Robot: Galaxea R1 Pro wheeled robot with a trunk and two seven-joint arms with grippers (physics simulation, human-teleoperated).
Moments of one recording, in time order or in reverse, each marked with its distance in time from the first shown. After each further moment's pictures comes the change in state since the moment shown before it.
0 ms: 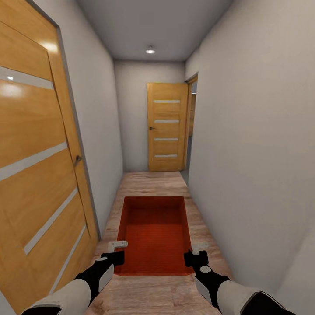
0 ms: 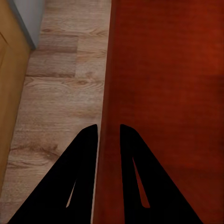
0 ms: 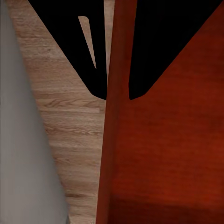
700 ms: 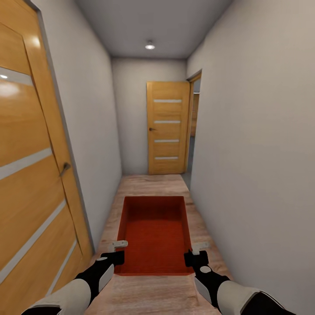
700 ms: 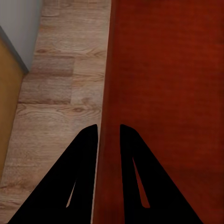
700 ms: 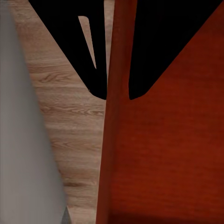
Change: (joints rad) left arm 0.000 0.000 0.000 -0.003 -0.001 0.004 0.000; right arm 0.000 0.000 -0.002 0.000 -0.001 0.000 0.000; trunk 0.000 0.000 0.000
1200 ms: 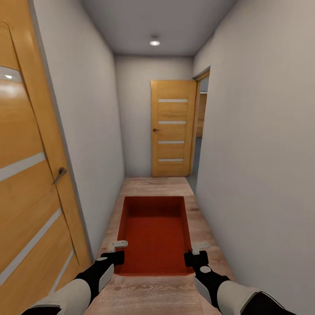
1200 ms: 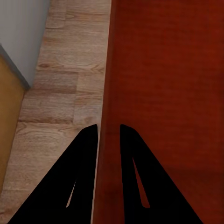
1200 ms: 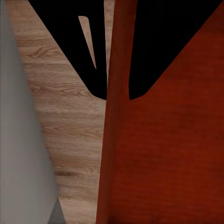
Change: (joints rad) left arm 0.000 0.000 0.001 0.000 -0.001 0.000 0.000; right arm 0.000 0.000 -0.001 0.000 0.002 0.000 0.000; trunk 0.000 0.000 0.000
